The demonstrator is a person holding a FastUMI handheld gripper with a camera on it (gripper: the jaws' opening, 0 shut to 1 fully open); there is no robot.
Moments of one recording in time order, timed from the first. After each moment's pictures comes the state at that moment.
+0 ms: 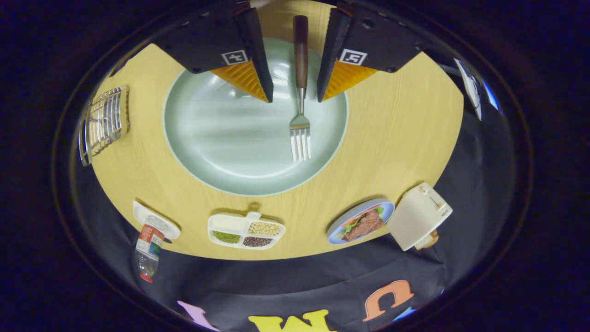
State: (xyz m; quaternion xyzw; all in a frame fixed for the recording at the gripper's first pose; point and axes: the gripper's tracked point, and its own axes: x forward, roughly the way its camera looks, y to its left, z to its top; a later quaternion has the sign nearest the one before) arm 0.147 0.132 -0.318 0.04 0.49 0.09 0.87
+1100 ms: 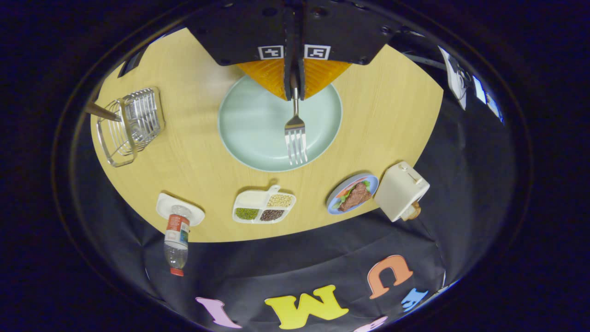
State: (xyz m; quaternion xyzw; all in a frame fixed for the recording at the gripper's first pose) arm 0.109 0.064 -0.238 0.08 0.42 0.10 0.90
